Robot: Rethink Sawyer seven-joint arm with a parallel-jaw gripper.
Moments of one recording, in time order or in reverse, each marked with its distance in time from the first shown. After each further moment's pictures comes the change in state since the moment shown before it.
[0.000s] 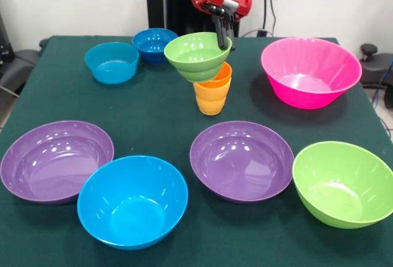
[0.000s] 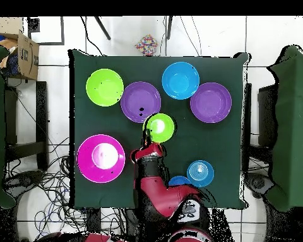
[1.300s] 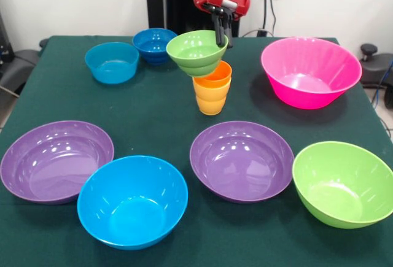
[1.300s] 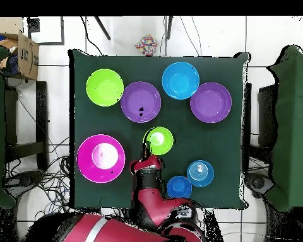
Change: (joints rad) arm 0.036 0.102 -0.053 0.078 0.073 -0.140 0.000
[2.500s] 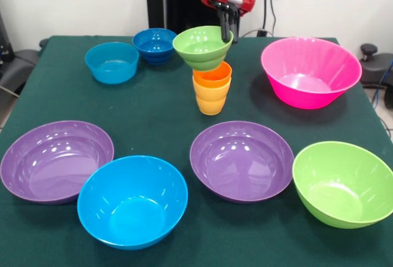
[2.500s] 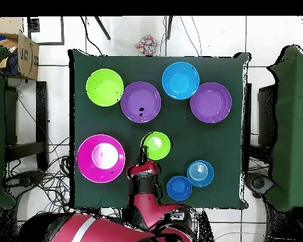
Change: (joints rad) arm 0.039 0.017 -0.014 0.047 0.053 -0.043 0.000
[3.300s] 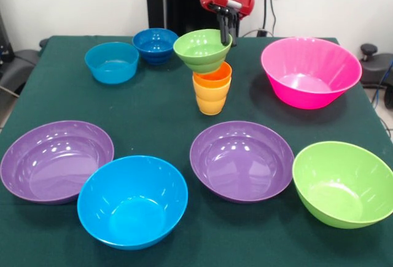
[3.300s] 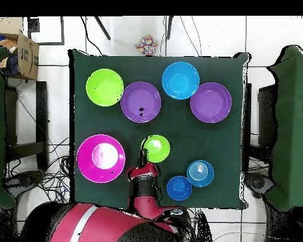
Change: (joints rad) arm 0.001 0.063 -0.005 0.006 0.015 -0.058 0.000
